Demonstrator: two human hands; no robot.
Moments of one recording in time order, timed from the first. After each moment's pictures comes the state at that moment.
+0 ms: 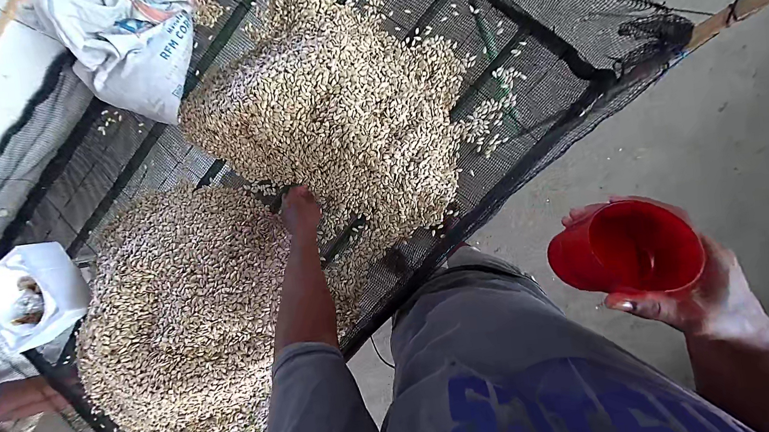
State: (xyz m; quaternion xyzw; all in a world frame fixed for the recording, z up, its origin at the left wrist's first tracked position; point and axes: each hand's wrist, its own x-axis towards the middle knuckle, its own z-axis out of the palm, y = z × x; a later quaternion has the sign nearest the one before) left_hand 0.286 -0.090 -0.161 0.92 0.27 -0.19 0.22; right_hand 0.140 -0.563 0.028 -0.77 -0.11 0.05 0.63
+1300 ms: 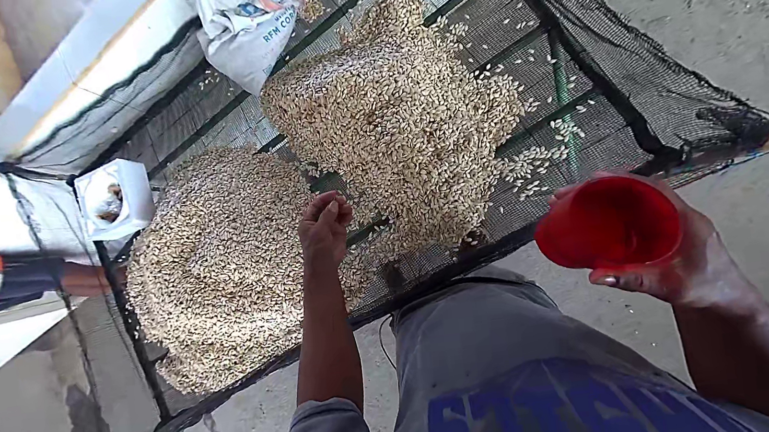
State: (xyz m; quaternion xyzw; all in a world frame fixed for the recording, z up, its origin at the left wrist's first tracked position) left_hand 0.193 -0.148 -0.036 0.49 0.25 0.12 0.83; right_hand 0.256 -0.566 0.029 -0.70 -0.28 0.11 0.64
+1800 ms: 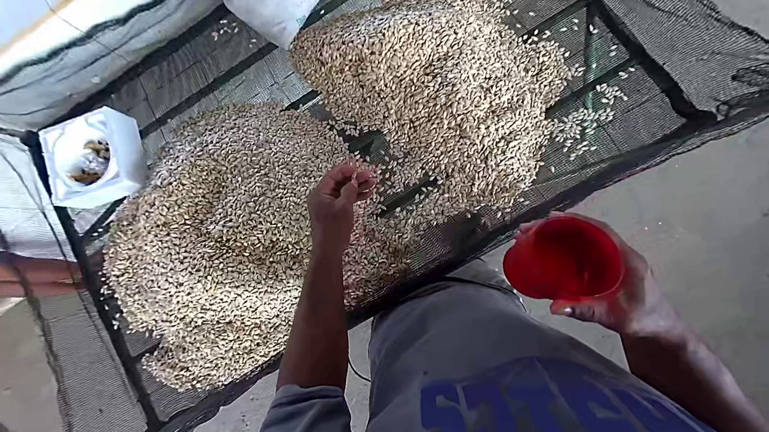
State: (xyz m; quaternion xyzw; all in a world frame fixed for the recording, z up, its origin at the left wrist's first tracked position) left_hand 0.117 -0.043 -0.019 0.66 0.19 0.07 0.72; right_hand 0.091 -0.403 0.019 -0.70 -0.25 0.13 0.65
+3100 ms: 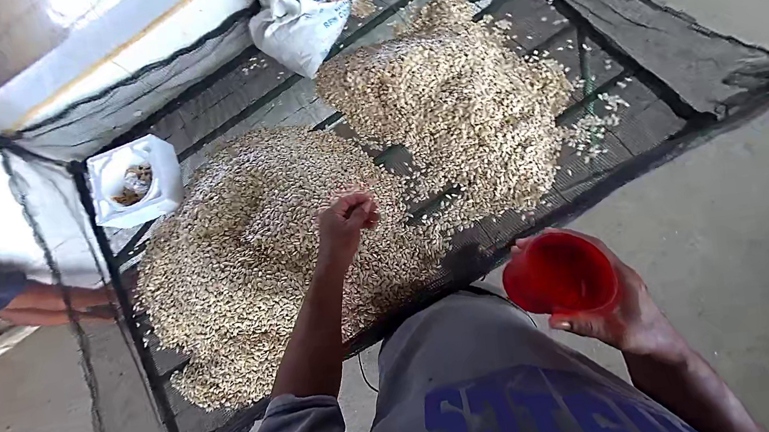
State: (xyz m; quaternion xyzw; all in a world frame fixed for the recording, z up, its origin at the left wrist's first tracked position) left_hand 0.082 0.030 -0.027 0.72 0.16 -0.02 0.67; right_hand 0.042 -0.339 0.028 -0.71 -0.25 0.10 0.65
